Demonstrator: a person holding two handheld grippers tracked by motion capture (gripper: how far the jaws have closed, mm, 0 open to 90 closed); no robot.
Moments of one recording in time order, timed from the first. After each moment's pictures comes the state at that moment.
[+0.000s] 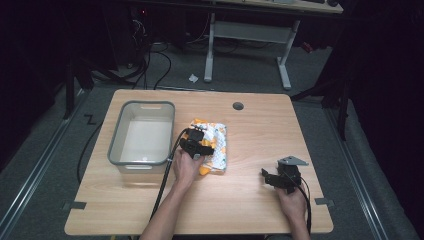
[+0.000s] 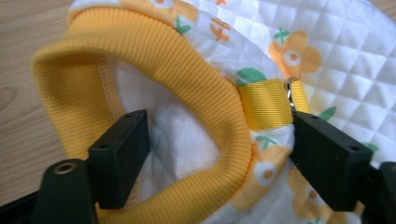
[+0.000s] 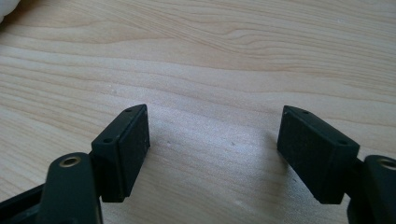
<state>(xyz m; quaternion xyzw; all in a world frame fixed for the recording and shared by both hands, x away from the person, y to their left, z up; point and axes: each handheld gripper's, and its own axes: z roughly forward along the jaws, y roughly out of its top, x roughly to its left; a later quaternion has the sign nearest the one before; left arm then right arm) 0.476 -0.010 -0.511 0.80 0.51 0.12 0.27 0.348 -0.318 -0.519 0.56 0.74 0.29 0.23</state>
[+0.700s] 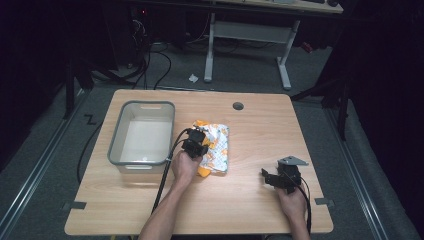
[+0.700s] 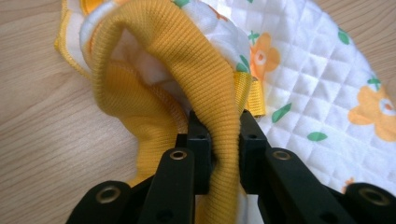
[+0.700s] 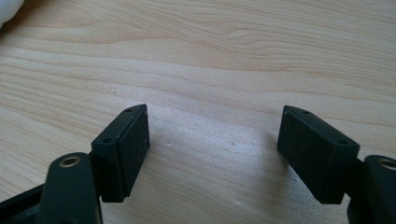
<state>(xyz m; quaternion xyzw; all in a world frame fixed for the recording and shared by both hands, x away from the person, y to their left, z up) 0.471 -0.007 -0.506 0.82 0.47 0.08 0.31 0.348 -0.318 -0.519 0.56 0.74 0.29 0.23</state>
